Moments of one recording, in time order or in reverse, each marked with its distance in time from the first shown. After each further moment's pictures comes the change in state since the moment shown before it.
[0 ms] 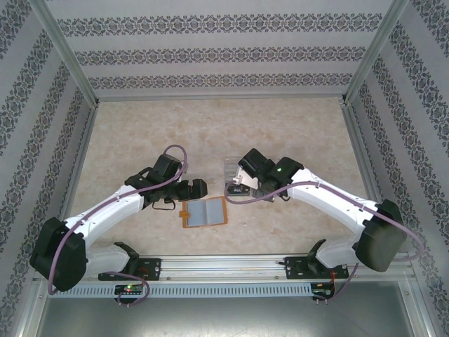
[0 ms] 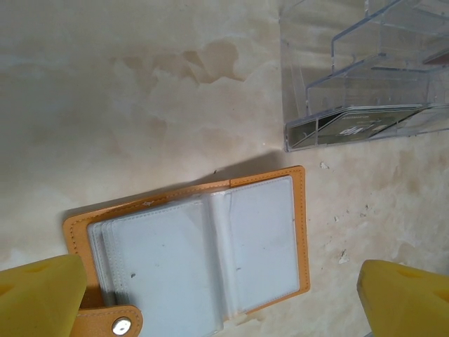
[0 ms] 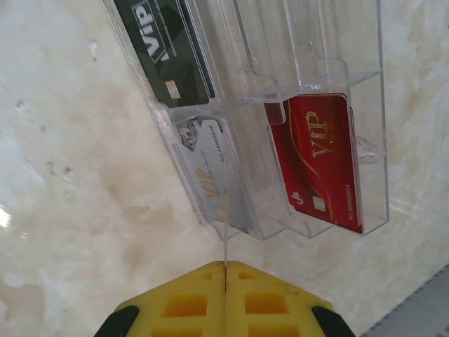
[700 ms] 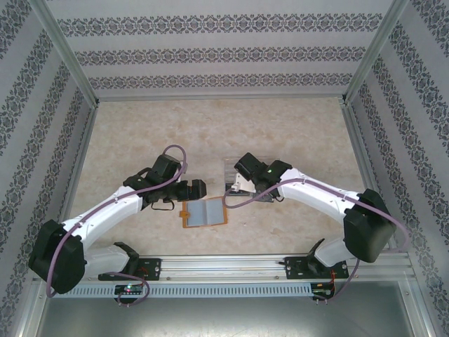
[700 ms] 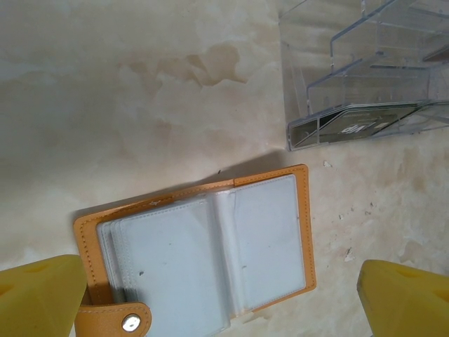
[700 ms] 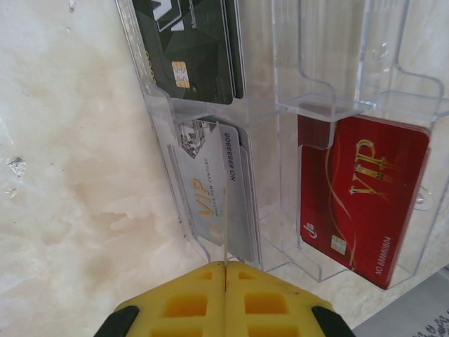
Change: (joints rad) left arm 0.000 -0.022 0.000 -0.014 -0.012 0.023; right arm -0.024 0.093 -0.080 0.120 0.038 -0.138
